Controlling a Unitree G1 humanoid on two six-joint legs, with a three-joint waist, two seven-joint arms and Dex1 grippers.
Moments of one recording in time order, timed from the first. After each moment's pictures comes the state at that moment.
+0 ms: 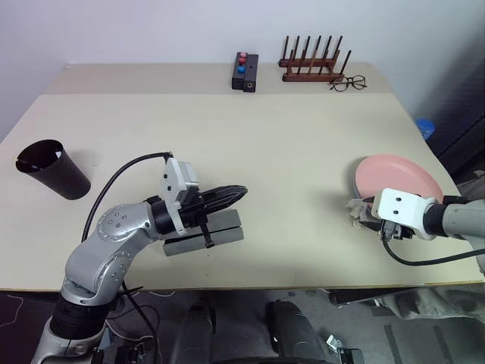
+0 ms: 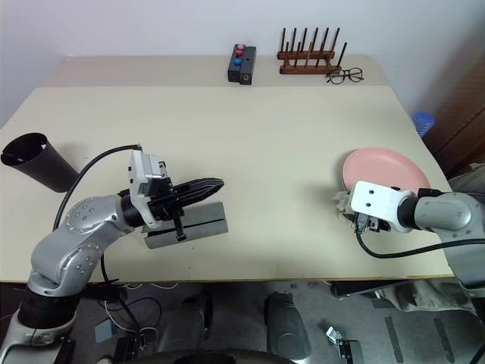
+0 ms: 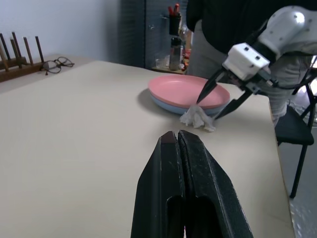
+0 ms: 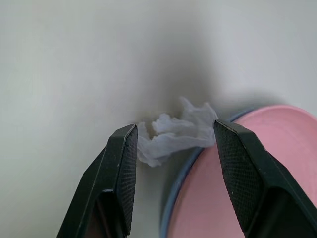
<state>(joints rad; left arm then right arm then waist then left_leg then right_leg) -0.24 0.54 -0.02 -0.52 -0.62 0.51 -0.78 -0.08 -1.07 -0.08 -0.20 -0.04 0.22 0.98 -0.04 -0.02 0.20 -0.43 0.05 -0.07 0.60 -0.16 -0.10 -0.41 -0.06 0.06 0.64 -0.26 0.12</state>
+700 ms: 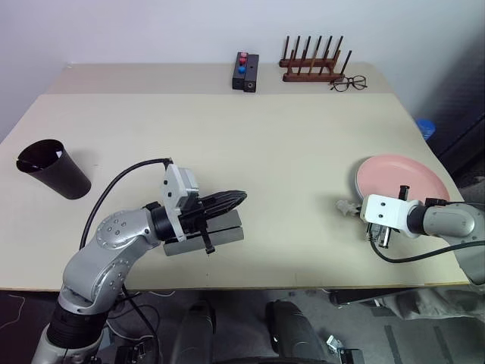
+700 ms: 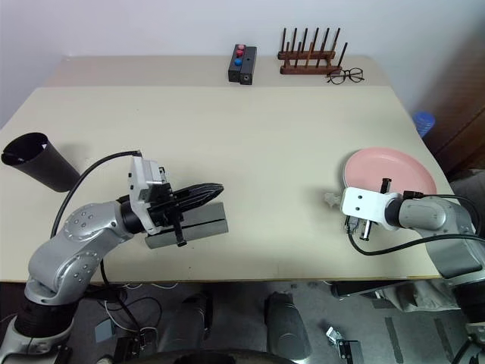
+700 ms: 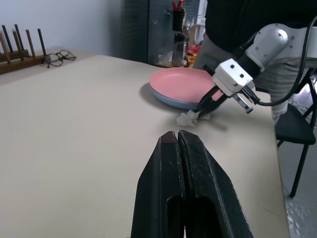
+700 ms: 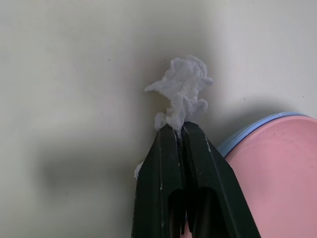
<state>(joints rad) -0.18 0.54 -0.02 -0.56 -0.62 0.51 -0.76 -0.16 -1.03 0.03 -0.02 -0.11 0.04 0.91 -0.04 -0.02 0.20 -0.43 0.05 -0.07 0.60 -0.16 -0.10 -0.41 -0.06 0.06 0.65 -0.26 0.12</state>
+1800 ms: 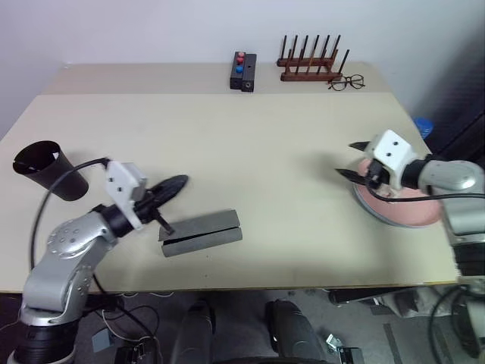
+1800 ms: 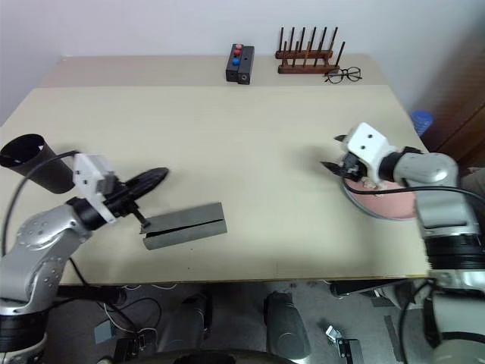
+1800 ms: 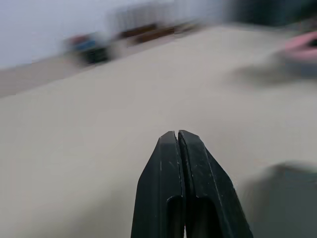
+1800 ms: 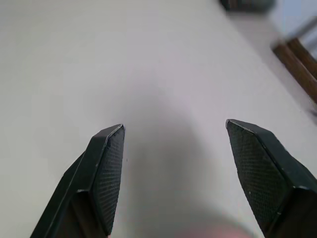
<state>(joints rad) -0.01 0.60 0.29 -0.42 -0.45 0.39 -0.59 -0.52 -0.75 -0.04 0.17 0.13 0.17 0.92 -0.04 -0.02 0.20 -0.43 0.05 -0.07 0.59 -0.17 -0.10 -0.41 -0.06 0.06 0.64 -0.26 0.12</state>
